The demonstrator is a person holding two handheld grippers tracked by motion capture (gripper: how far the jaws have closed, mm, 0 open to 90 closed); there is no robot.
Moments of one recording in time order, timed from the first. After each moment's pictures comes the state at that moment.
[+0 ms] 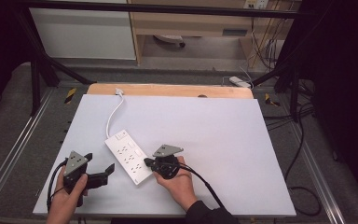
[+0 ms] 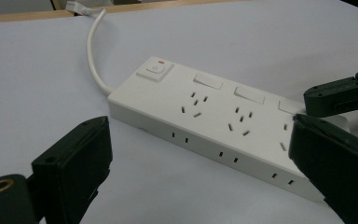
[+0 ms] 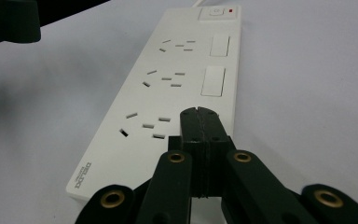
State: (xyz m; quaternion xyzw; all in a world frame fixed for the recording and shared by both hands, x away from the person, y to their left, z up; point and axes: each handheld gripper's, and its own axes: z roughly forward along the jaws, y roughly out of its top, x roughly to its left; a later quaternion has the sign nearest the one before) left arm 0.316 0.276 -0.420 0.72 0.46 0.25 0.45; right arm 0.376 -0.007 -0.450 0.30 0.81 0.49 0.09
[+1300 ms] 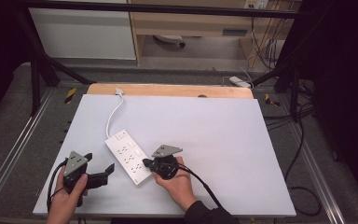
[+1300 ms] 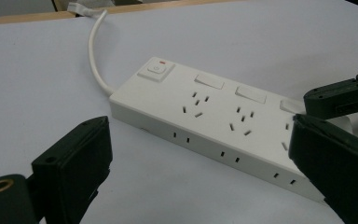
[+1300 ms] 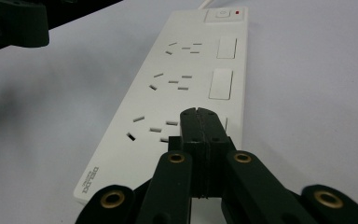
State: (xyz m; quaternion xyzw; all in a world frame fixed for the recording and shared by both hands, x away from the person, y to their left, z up) left arm 0.315 0.276 -0.420 0.72 0.46 0.26 0.45; right arm 0.375 -0.004 -0.450 0.30 0.81 0.49 0.09
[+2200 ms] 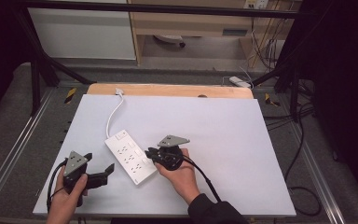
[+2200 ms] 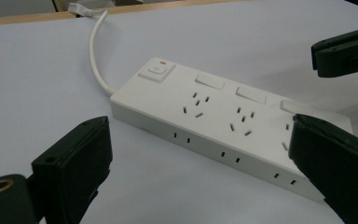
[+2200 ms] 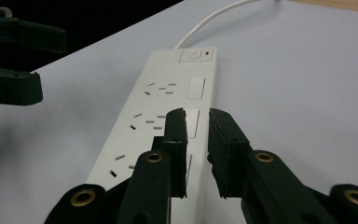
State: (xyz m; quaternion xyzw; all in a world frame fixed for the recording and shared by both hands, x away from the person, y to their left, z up) left arm 0.315 0.276 -0.420 0.72 0.46 0.26 0.45; right arm 0.390 -0.018 -0.423 0.32 0.79 0.51 0.10
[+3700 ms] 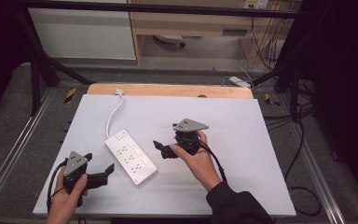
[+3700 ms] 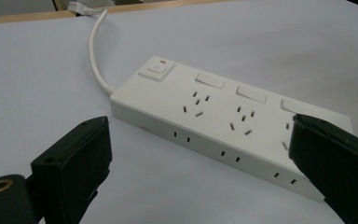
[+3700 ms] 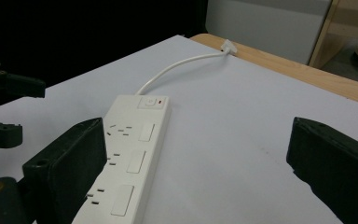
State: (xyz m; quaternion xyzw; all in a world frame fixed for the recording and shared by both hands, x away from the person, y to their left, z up) left arm 0.315 0.275 -0.420 0.72 0.46 0.26 0.45; right arm 0.407 -0.061 -0.371 0.31 0.77 0.53 0.16
